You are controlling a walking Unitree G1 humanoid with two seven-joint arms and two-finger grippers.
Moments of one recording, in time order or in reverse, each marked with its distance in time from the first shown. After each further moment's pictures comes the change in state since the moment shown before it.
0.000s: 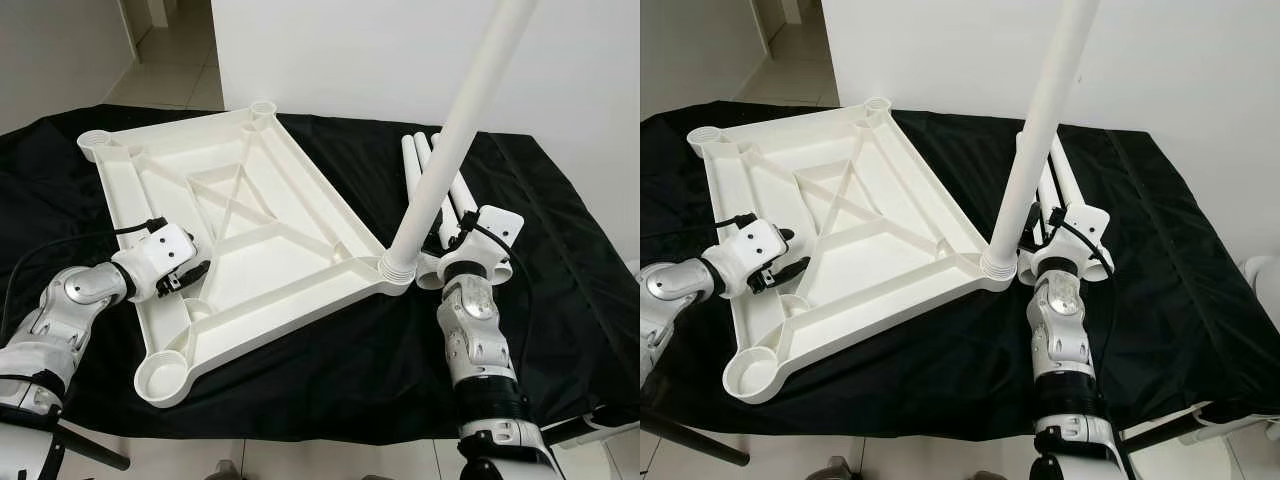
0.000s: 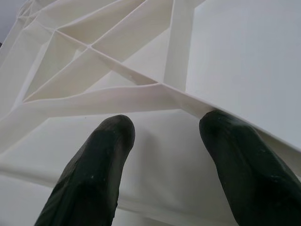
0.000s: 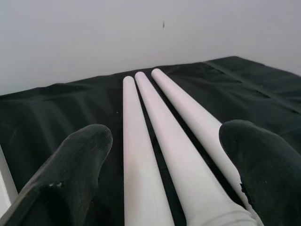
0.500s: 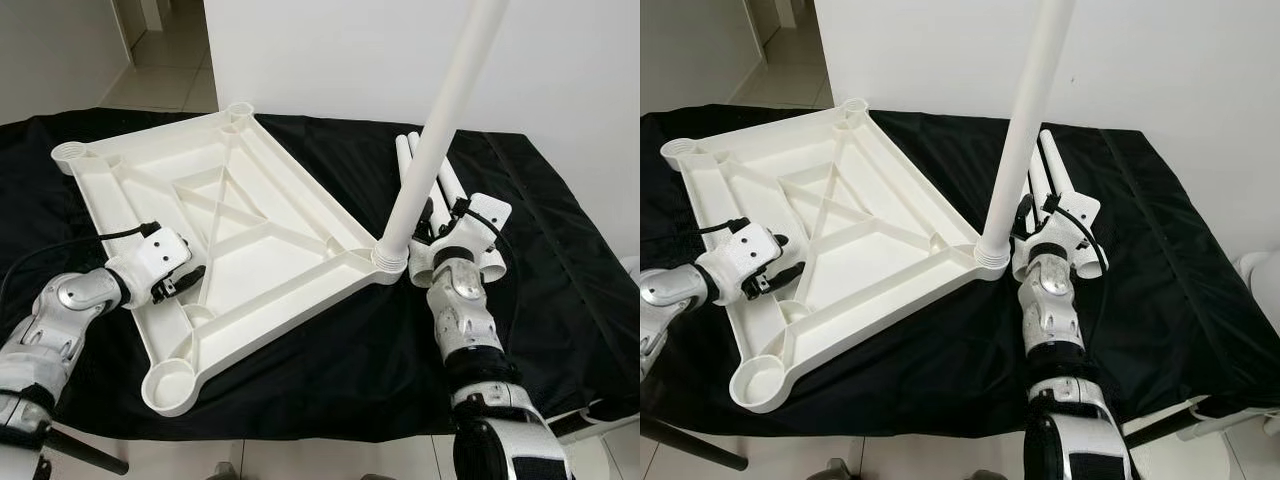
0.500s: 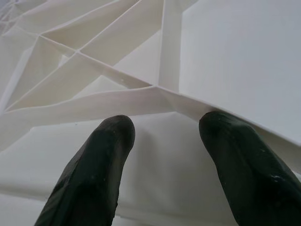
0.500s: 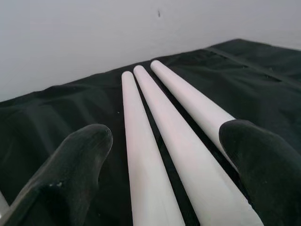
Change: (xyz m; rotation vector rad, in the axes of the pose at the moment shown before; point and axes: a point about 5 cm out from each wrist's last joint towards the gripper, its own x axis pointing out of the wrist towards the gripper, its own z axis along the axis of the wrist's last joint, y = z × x) left arm -0.006 -0.009 0.005 -0.065 -0.021 -0.004; right arm 0.024 0.013 -0.006 0.075 0.051 -0.013
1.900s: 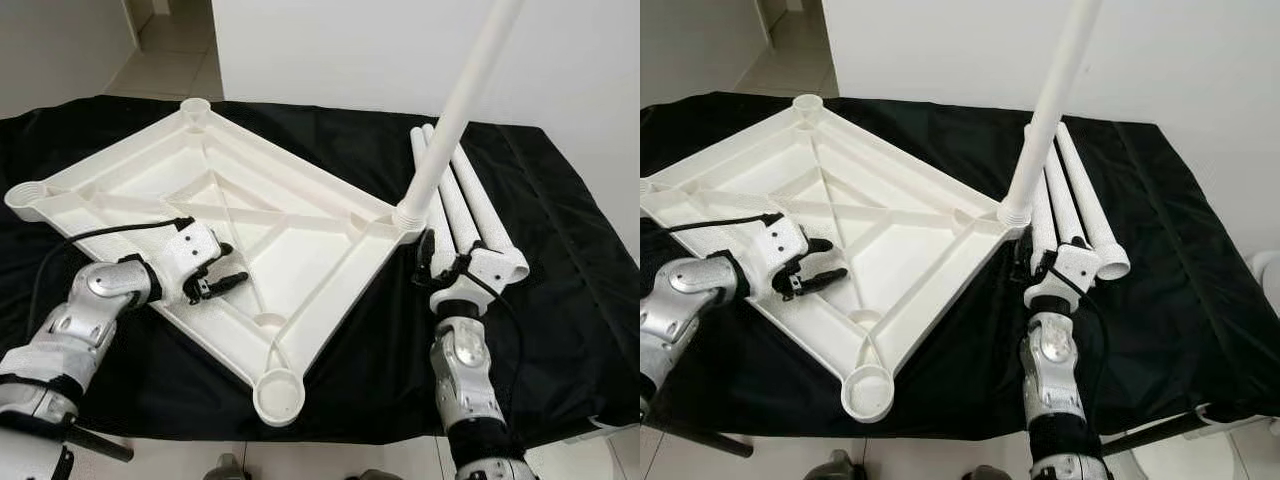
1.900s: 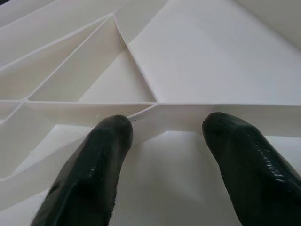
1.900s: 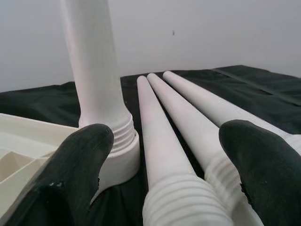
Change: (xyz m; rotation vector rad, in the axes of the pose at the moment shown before) left arm 0.018 0.004 0.030 -0.049 -0.122 -0.166; right arm -0.070 -0.031 -0.020 -0.106 -0.198 0.070
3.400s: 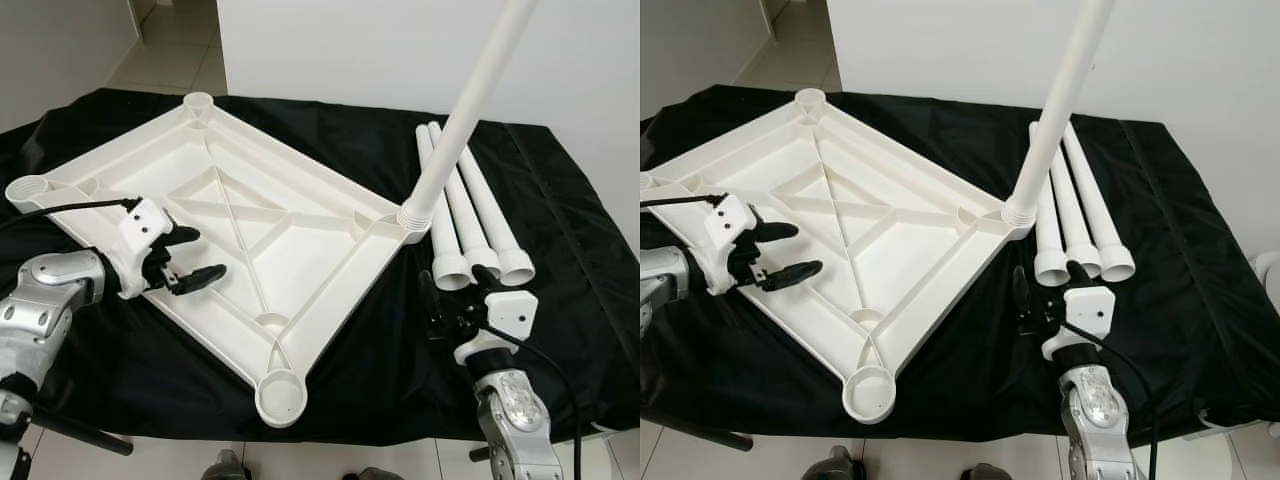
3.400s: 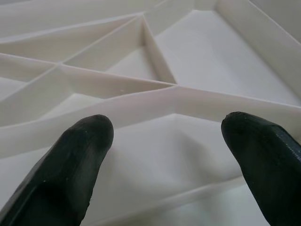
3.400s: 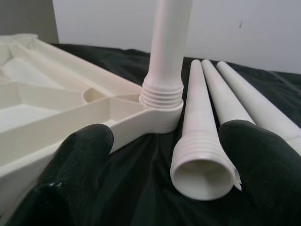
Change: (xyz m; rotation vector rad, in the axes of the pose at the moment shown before) left arm -0.035 0.003 0.001 -0.220 -0.081 -0.063; right arm -0.057 -0.024 0.030 -0.145 0.086 0.304
